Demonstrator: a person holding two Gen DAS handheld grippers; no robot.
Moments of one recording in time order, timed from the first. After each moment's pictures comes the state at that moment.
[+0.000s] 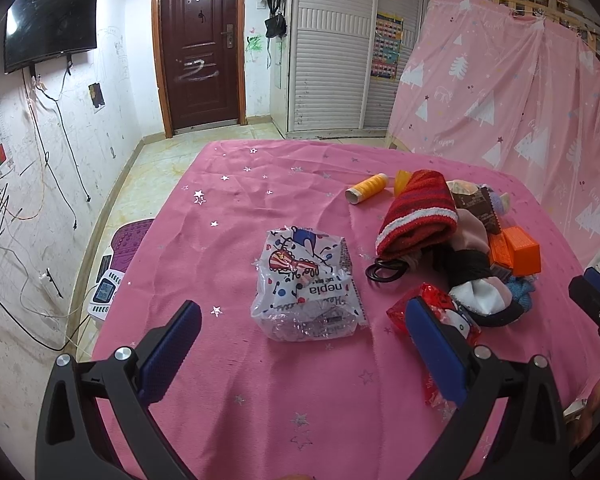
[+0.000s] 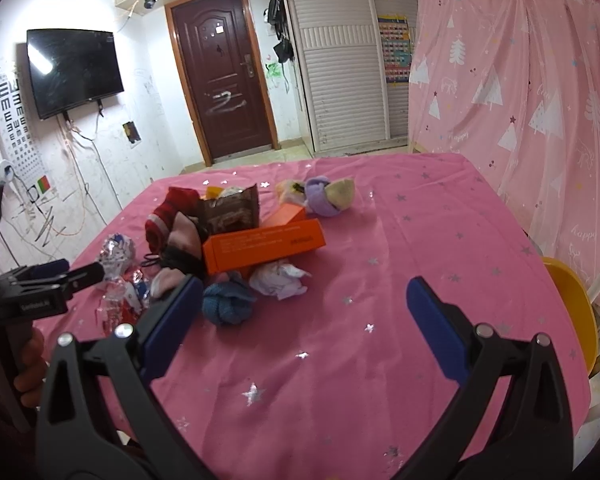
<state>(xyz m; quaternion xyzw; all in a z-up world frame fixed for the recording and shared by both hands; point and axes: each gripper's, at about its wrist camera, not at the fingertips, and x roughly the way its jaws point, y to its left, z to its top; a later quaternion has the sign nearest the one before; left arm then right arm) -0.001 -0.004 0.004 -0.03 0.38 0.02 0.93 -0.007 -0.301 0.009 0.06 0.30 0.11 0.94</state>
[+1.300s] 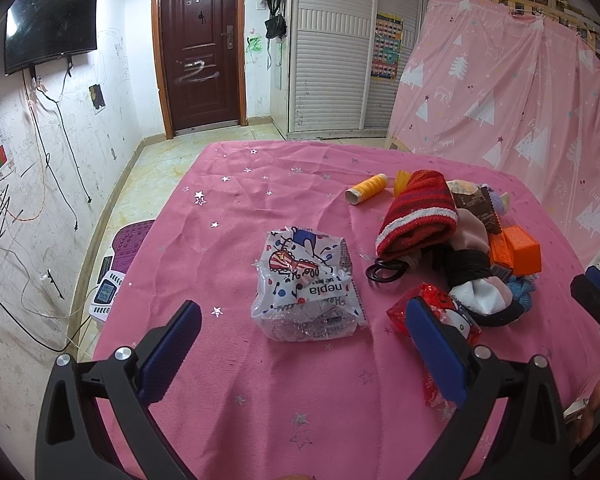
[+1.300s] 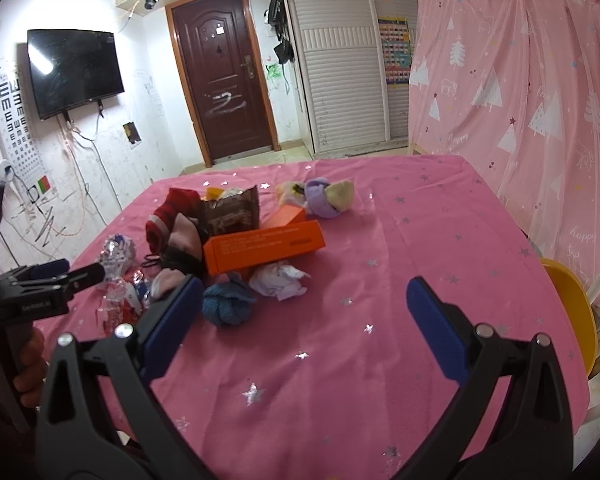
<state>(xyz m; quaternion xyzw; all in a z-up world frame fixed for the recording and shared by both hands) -0.002 -0.005 0.002 -0.03 0.37 0.02 0.93 -0.008 -0.303 0.011 0.06 0.30 0.11 0.94</state>
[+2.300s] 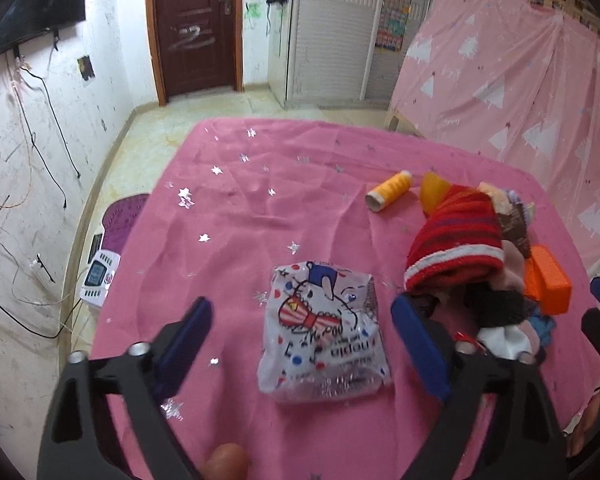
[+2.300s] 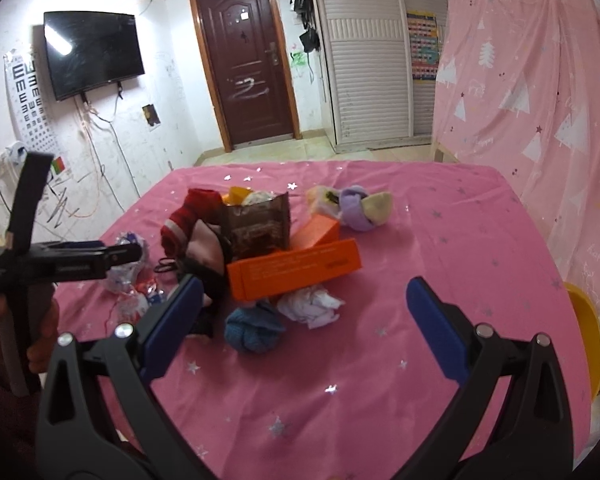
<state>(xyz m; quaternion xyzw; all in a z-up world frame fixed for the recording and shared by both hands) 0.064 0.014 -0.007 -0.04 0.45 0.00 0.89 0.019 -0.283 0.017 0.03 0.32 0.16 0.93</state>
